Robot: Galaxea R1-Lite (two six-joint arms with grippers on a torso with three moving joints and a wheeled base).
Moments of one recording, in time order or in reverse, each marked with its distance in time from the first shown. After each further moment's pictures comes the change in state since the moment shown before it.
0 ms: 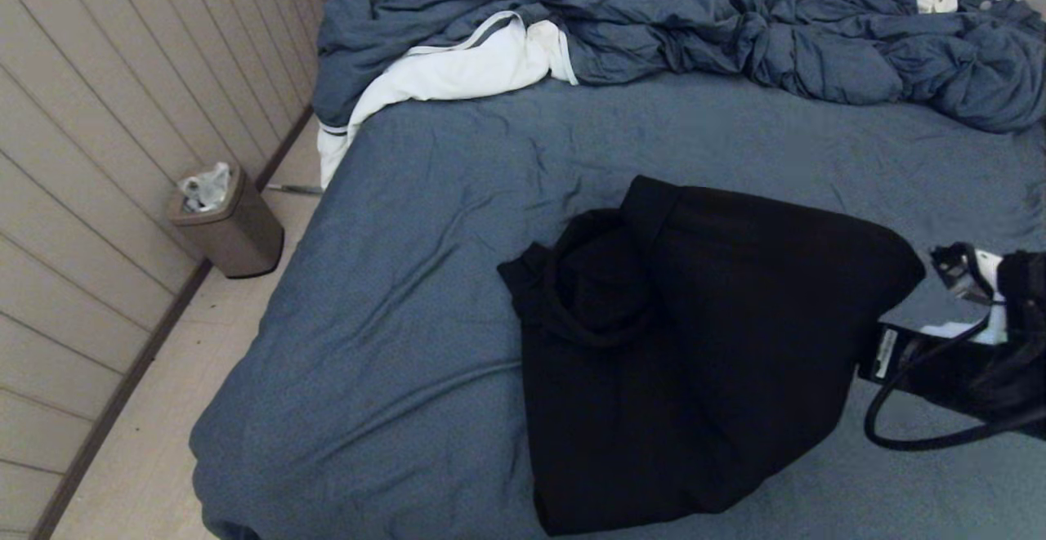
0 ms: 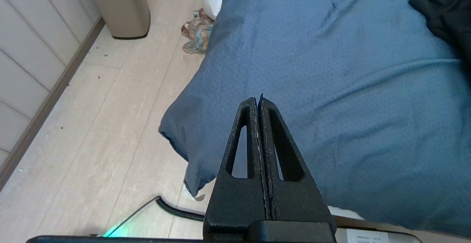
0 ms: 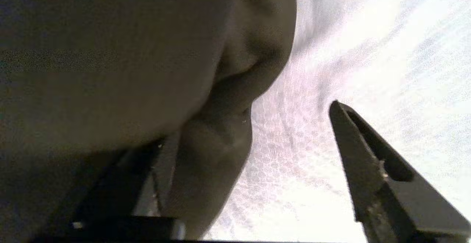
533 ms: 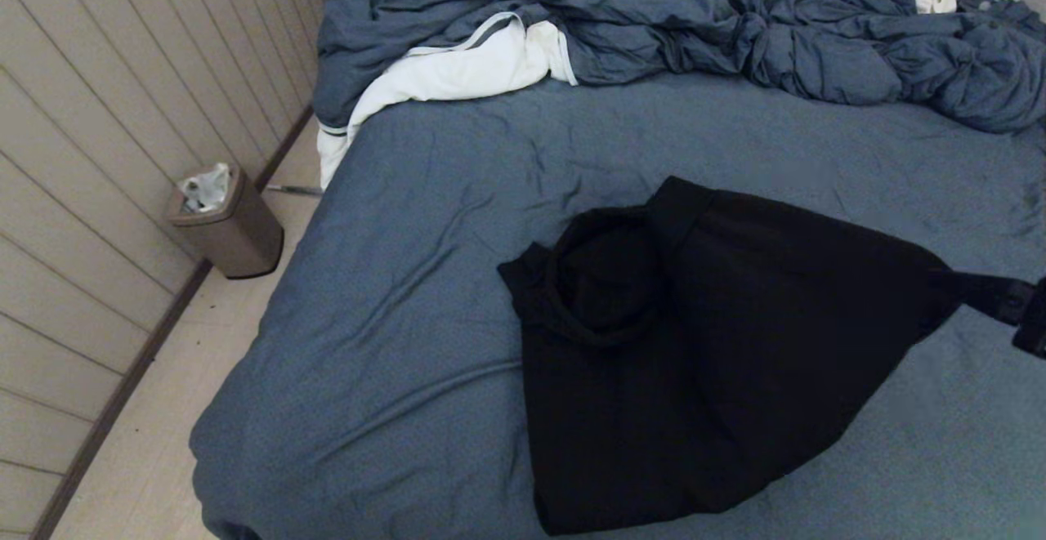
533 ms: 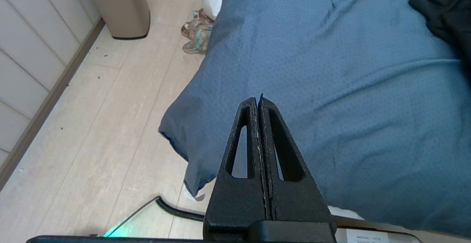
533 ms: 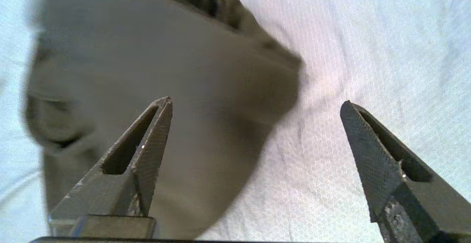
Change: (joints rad) left arm 0.000 0.000 0.000 0.000 0.000 0.000; right arm -0.025 -0.367 -0.108 0.176 0.003 -0.012
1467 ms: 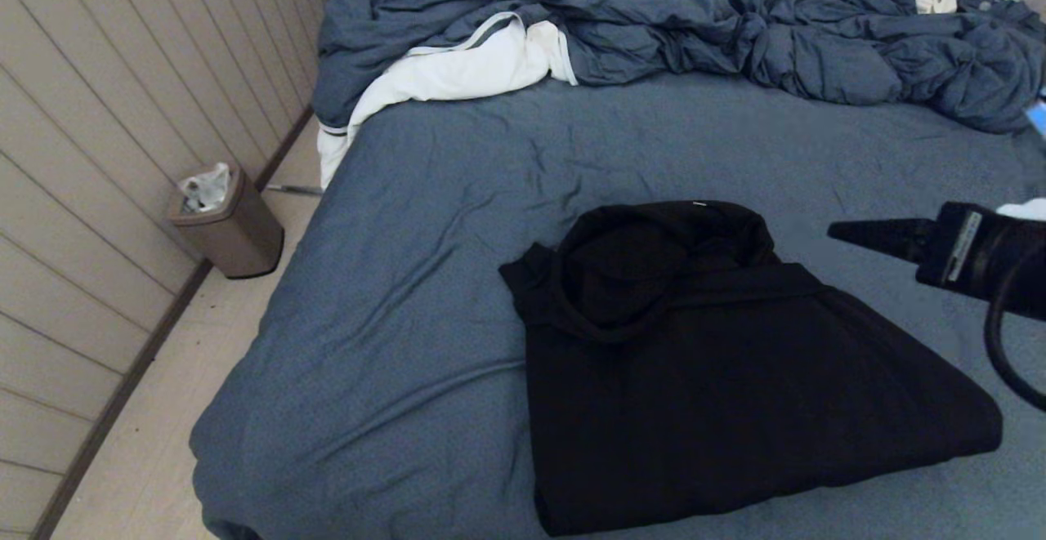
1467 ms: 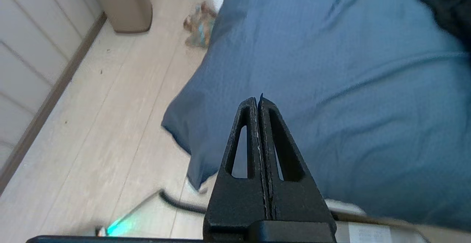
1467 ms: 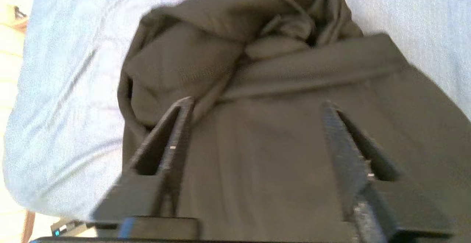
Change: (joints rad) left arm 0.001 0.001 -0.034 0.037 0.008 0.005; right arm 0.243 0.193 -0.237 0.080 -0.001 0.036
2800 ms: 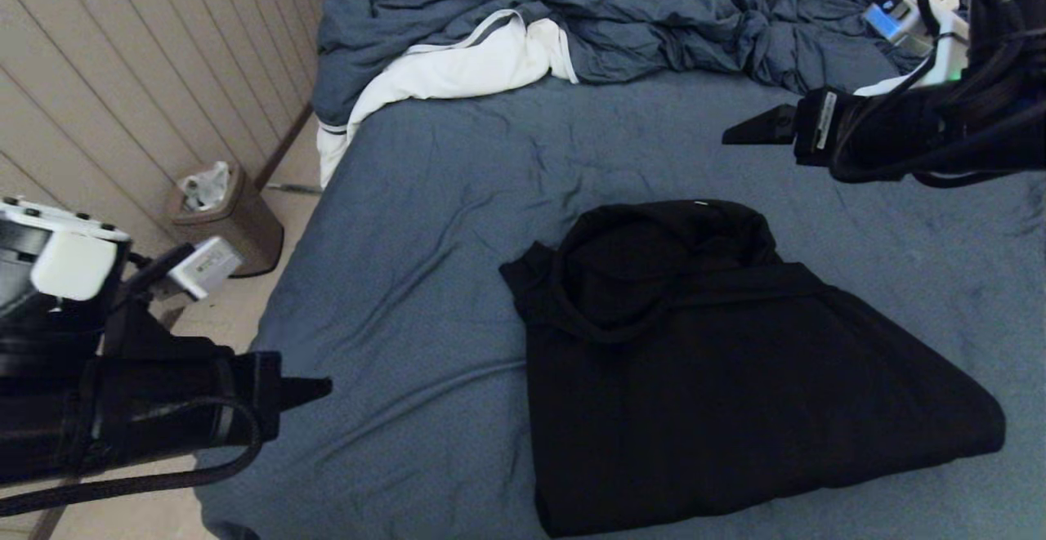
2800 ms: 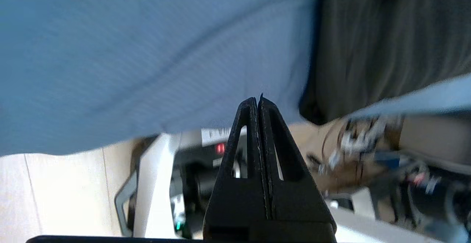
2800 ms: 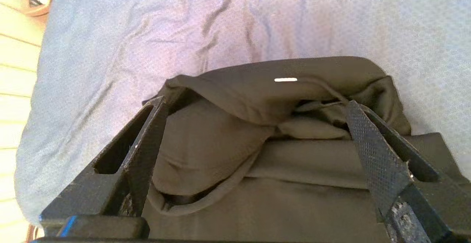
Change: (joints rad) left arm -0.529 1.293 -0.768 0.107 -0.123 -0.375; right arm -0.007 0.386 -0.594 0.244 0.104 -0.060
